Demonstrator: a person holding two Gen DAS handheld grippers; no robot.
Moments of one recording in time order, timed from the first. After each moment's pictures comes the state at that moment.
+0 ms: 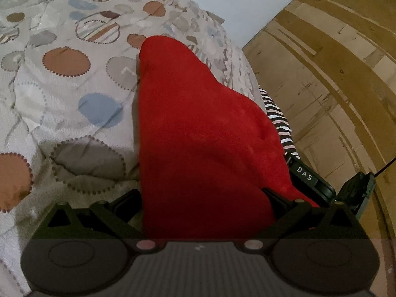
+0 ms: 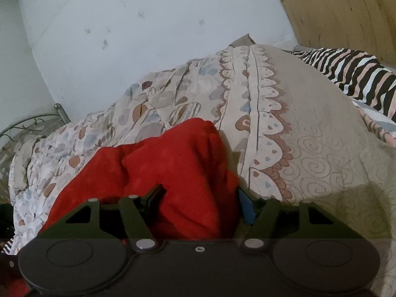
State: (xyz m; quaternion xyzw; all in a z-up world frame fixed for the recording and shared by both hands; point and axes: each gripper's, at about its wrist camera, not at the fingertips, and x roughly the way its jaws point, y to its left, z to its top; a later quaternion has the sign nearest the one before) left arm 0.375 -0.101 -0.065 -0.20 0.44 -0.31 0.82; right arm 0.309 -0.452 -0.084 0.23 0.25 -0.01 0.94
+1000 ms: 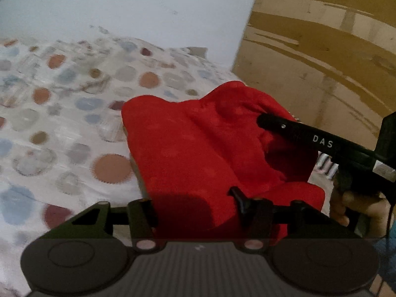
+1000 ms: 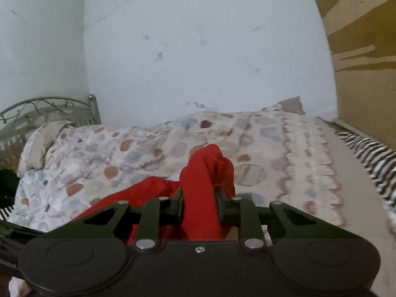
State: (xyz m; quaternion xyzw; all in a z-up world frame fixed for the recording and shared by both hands) left arm 0.368 -0.053 0.016 -0.03 0.34 -0.29 0.90; right arm 0.329 -0.344 0.008 0.10 0.17 0.05 0.98
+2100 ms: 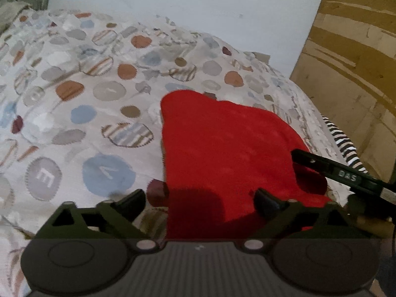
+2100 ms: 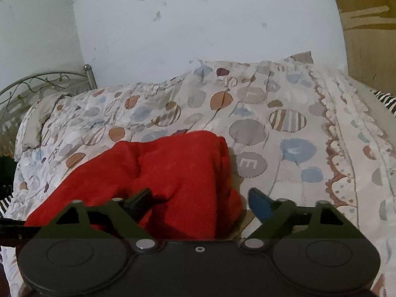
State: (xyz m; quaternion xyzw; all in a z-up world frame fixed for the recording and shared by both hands) left arm 0.378 0.048 0.001 -0.07 0.36 -0.17 0.91; right arm 0.372 -0.278 -0.036 0.12 0.25 0.04 0.96
